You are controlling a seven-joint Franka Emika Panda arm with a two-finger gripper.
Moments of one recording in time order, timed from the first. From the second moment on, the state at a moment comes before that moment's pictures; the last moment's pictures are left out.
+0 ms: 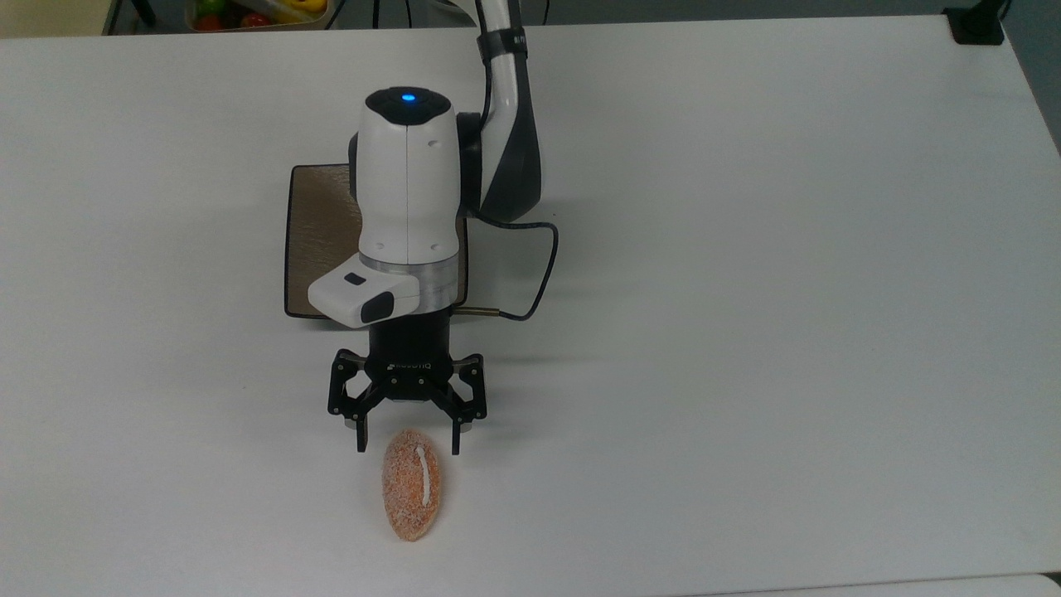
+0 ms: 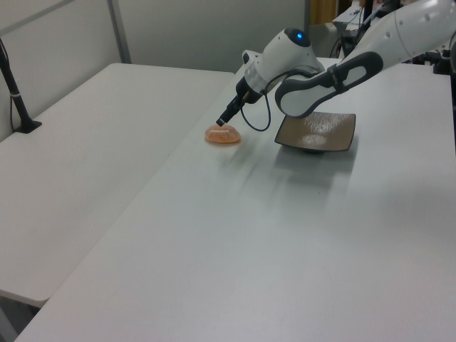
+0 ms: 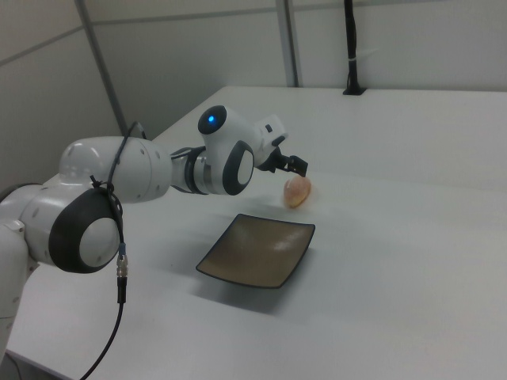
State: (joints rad) arm 0.07 0.81 -0.02 -1.31 -0.12 2.85 0.08
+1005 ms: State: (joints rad) arm 0.08 0.90 -0.05 -1.26 -0.16 2.87 0.07
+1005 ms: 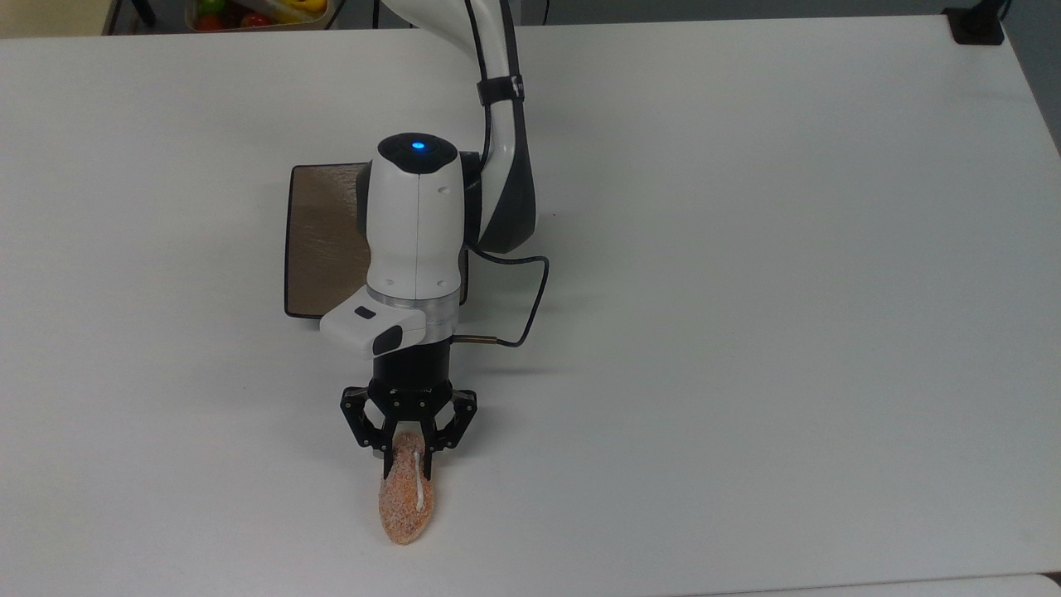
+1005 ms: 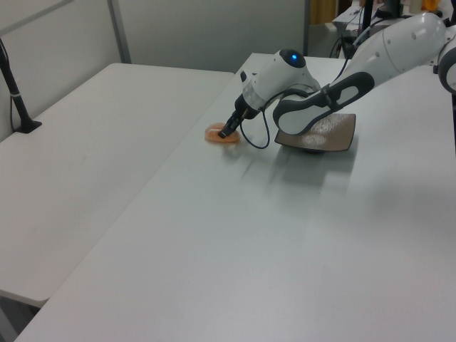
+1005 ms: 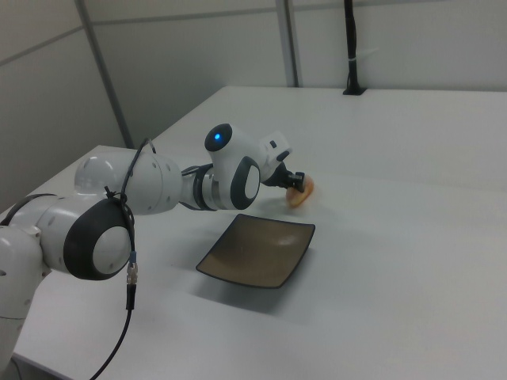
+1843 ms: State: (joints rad) arm 0.05 0.55 -0.05 -1.54 -0.17 2.72 0.02
